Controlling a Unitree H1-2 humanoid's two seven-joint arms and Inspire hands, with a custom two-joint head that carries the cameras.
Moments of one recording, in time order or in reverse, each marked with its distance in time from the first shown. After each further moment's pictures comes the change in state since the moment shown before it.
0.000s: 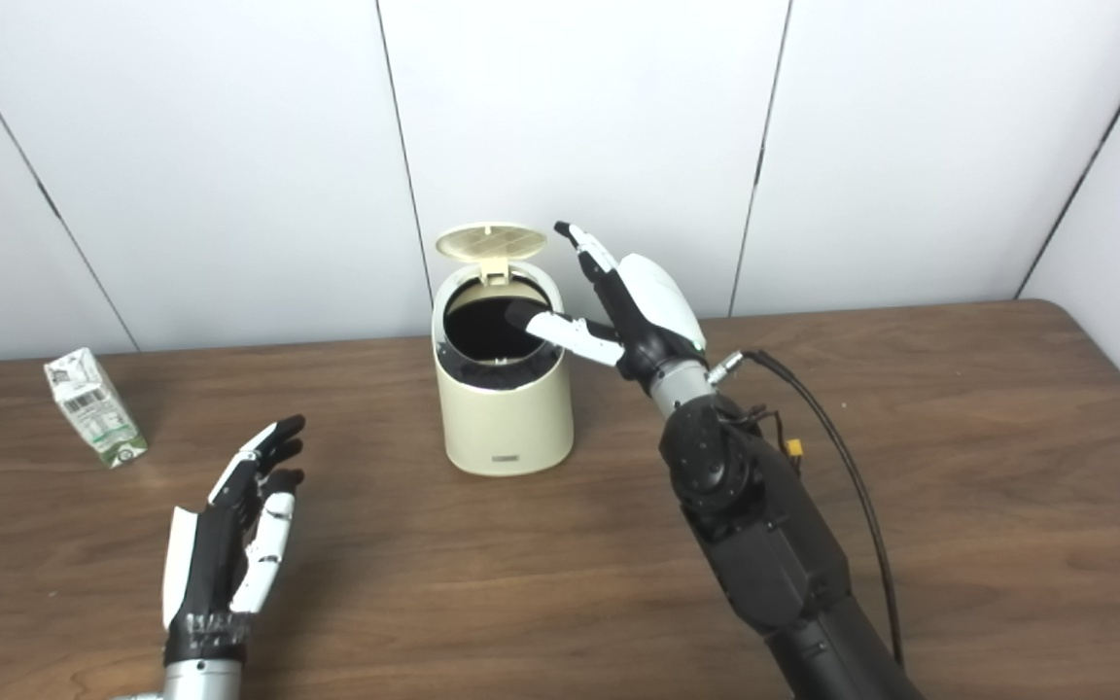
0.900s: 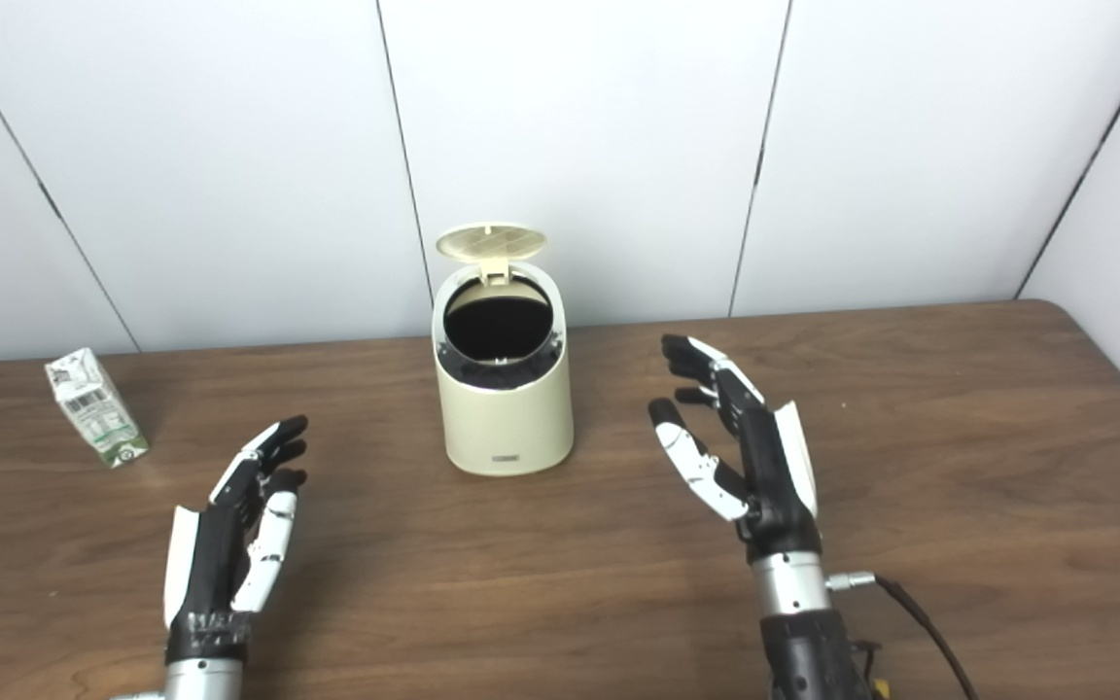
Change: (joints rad) left arm 0.002 0.008 0.003 0.000 -0.001 0.000 0.000; right arm 0.477 0.100 -0.207 -0.202 0.293 -0.400 -0.147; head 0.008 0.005
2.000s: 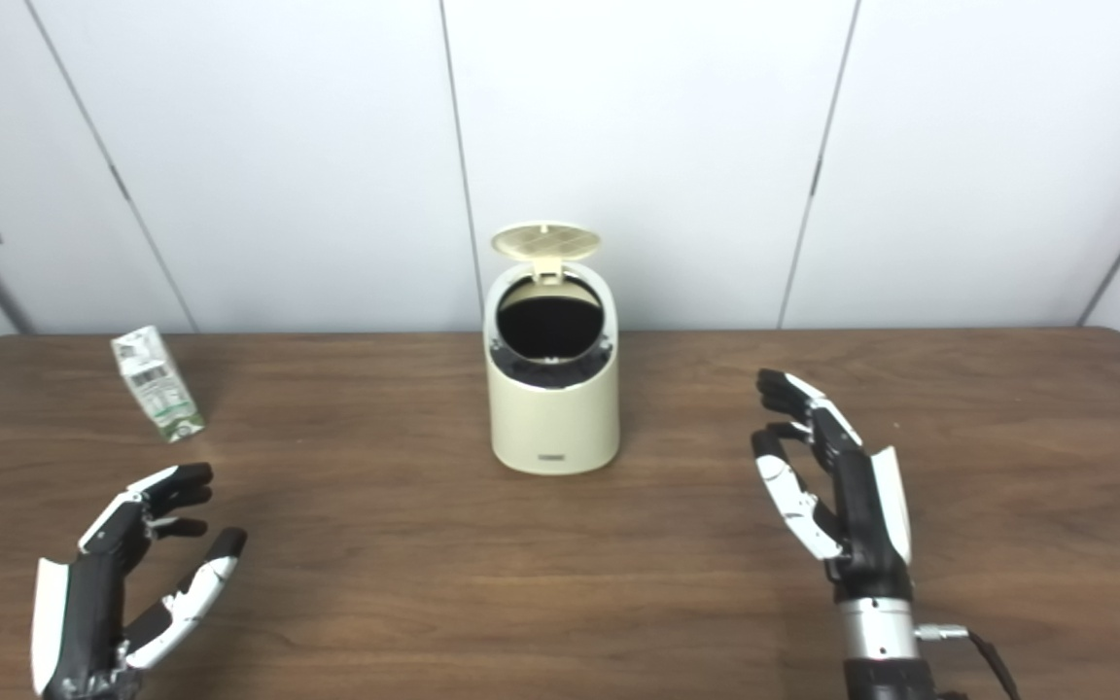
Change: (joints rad) left arm 0.178 0.071 0.192 -0.248 -0.013 -0.003 0.040; right arm -0.005 -0.056 -0.060 0.122 0.015 -0.133 -0.024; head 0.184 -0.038
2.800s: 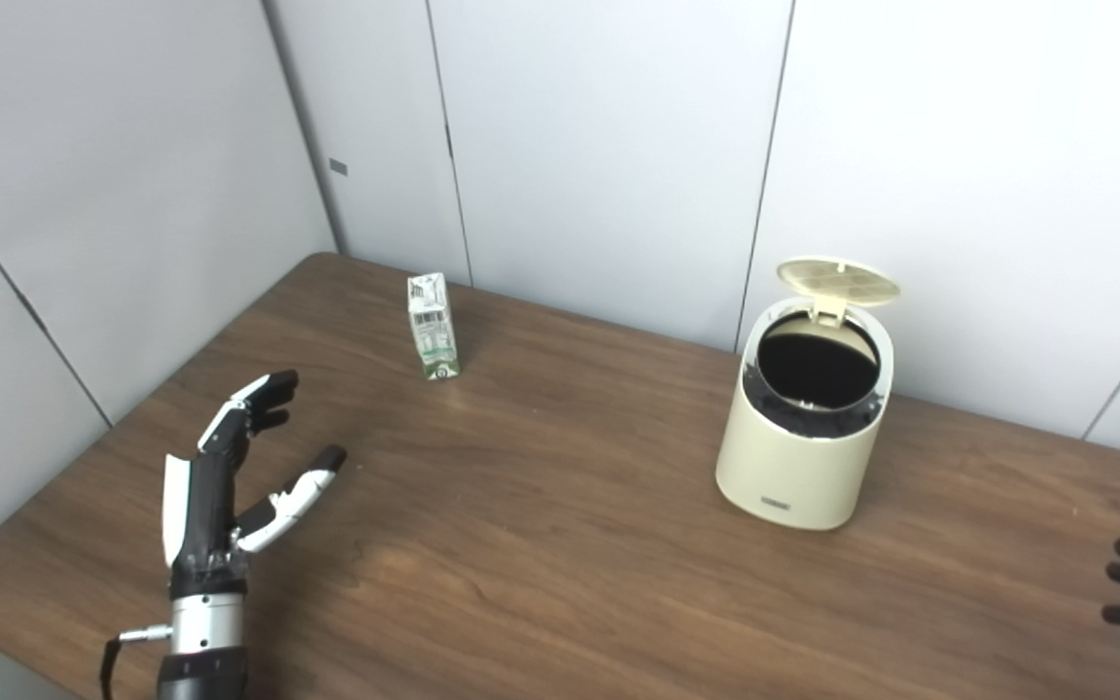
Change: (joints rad) left arm -0.019 0.106 0.139 0.230 -0.086 -0.152 0.234; right arm 0.008 -0.078 -0.061 0.029 0.129 0.025 0.076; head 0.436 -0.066
